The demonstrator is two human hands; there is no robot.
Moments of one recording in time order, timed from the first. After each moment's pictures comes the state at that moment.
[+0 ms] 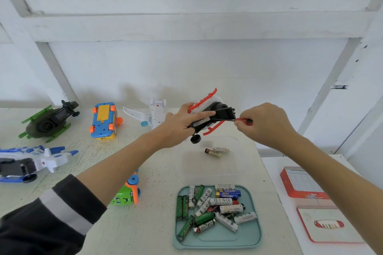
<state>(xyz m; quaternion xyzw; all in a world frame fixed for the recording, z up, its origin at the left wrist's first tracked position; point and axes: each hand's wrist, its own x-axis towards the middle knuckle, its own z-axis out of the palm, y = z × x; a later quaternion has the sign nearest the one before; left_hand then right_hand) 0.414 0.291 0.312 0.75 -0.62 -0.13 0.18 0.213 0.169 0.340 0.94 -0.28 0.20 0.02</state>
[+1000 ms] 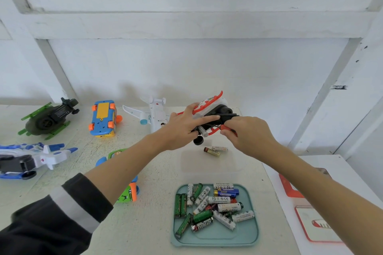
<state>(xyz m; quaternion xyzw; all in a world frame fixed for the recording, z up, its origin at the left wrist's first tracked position) 0.412 0.282 0.296 0.73 -0.67 -0.05 0.13 0.226 0.181 0.309 0.96 -0.22 0.18 0.04</state>
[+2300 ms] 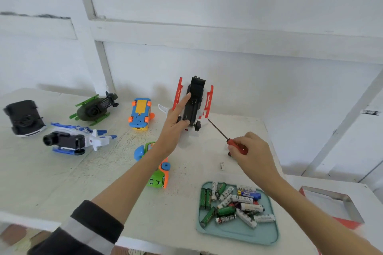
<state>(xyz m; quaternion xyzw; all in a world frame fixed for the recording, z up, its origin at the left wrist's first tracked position) 0.427 0.374 0.295 0.63 -0.40 -0.15 0.64 0.243 0.265 0.299 0.89 -0.29 0.29 -0.22</state>
